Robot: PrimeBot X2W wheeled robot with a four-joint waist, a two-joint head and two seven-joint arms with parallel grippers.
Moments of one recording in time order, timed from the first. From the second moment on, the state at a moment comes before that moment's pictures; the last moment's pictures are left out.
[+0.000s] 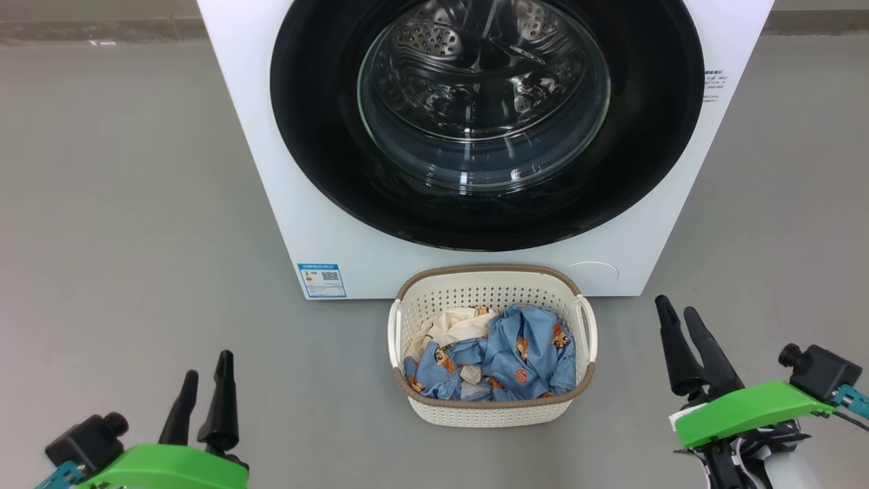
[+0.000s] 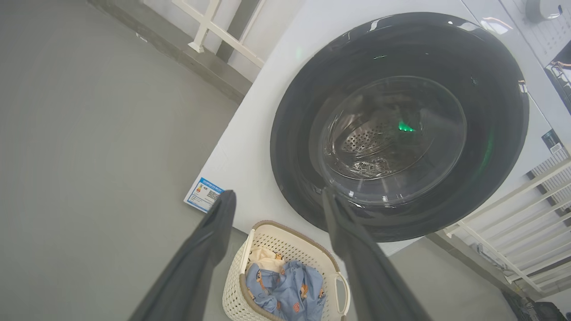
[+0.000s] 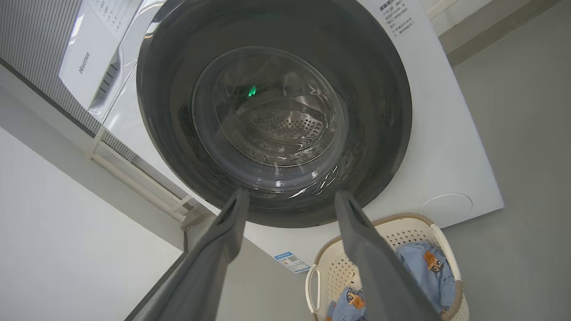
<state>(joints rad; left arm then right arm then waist) -0.07 0.05 -0.03 0.21 -0.80 -0.13 -0.10 -0.15 -0.10 0.03 0.25 0.87 0.13 -0.11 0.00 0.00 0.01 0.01</state>
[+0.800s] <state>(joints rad) -0.09 0.04 -0.02 0.24 -0.52 -0.13 -0.17 -0.17 -0.10 0.06 0.24 0.50 0.13 -0.18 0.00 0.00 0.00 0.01</state>
